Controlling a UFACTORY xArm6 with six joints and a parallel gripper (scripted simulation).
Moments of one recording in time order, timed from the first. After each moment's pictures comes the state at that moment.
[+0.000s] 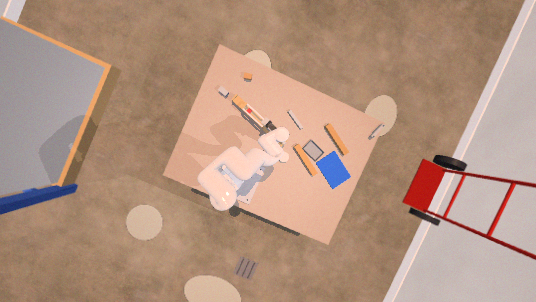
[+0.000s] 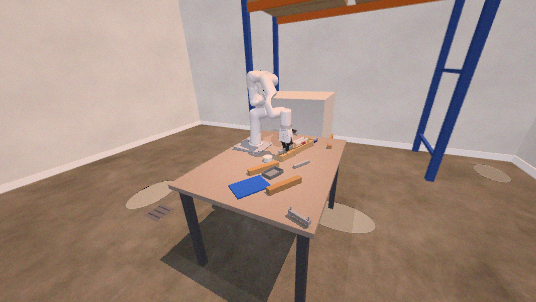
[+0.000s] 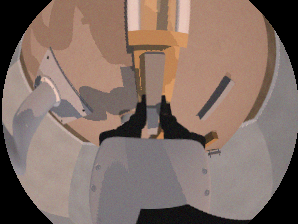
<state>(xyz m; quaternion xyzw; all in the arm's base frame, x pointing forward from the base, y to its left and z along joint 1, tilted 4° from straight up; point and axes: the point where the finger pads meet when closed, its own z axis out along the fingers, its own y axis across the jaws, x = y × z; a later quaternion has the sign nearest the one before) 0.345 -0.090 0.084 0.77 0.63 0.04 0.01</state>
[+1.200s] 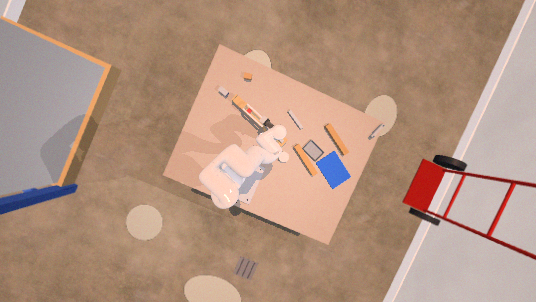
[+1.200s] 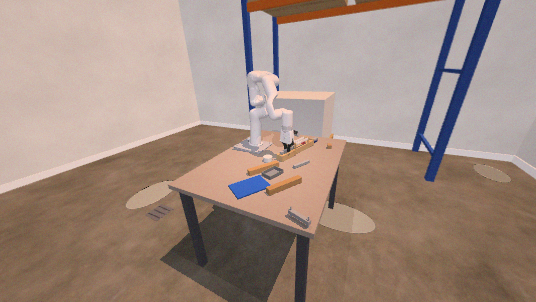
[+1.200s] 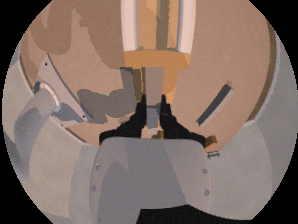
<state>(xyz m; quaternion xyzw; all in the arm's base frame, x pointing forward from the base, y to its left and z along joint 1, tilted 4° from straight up) 0.349 -0.075 0.072 0.77 0.63 0.04 0.01</state>
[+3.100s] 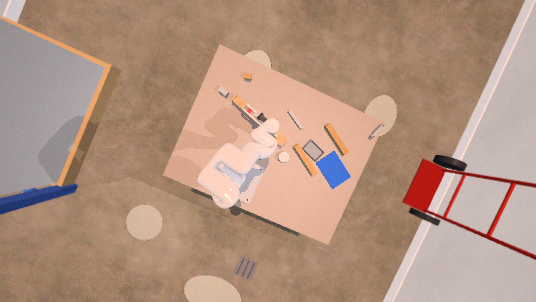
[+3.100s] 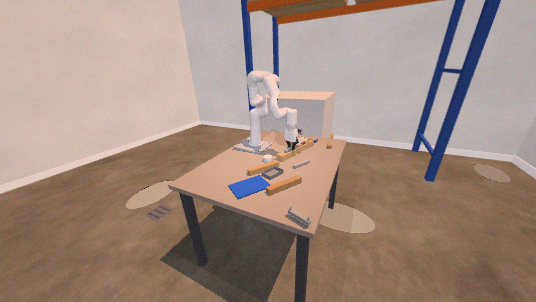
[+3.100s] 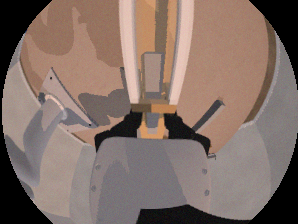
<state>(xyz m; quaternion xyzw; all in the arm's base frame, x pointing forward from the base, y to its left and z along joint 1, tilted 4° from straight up) 0.360 -0.028 0.074 0.77 0.63 0.04 0.01</state>
